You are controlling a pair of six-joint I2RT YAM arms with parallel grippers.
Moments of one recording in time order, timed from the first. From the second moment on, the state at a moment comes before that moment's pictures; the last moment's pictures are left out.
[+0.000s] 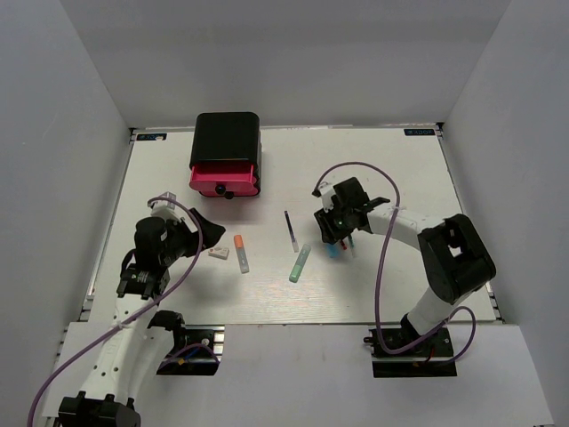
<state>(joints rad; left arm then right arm) -0.10 0.63 0.50 -0.32 0.29 -0.58 0.52 1.65 0.93 -0.30 -0.23 -0.14</state>
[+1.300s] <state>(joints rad) -0.10 0.55 0.43 -0.31 0.27 -0.64 0.68 1.89 1.69 0.10 -0.73 -0.56</state>
